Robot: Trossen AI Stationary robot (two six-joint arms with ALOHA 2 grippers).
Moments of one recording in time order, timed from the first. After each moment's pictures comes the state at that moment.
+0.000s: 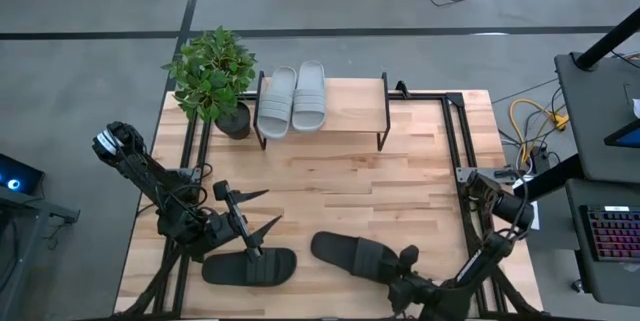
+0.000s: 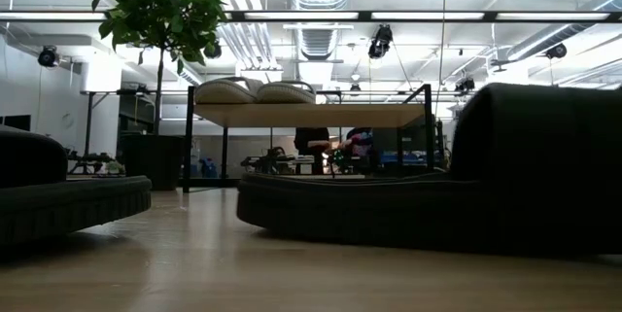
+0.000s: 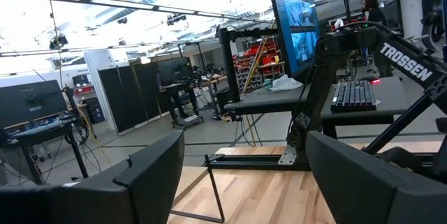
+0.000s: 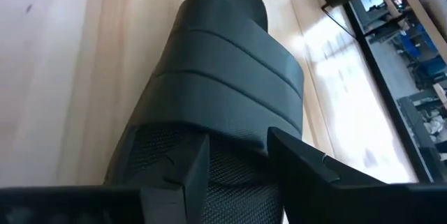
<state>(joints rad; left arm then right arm) -0.82 1.36 0.71 1.26 -1.23 0.74 1.02 2.09 1.34 -0.87 1.00 0.86</state>
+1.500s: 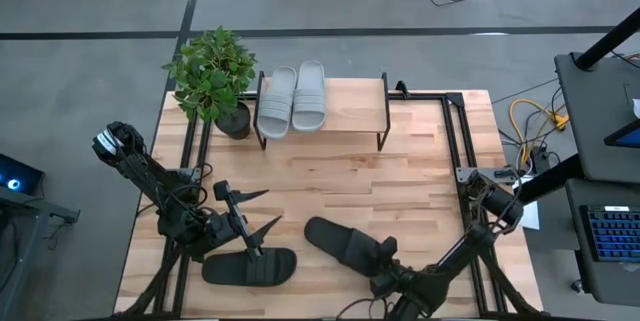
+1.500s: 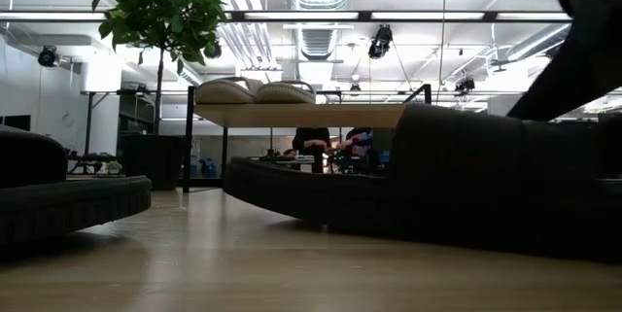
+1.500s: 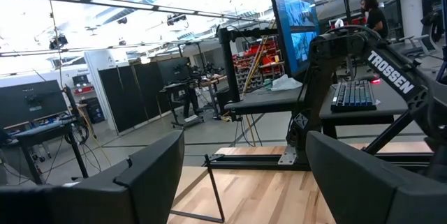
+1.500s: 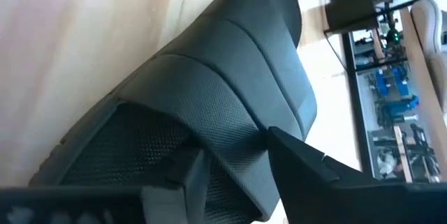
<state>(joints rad) -0.82 1.36 0.71 1.26 -1.23 0.74 0.89 2.09 1.28 -0.66 1.00 0.40</state>
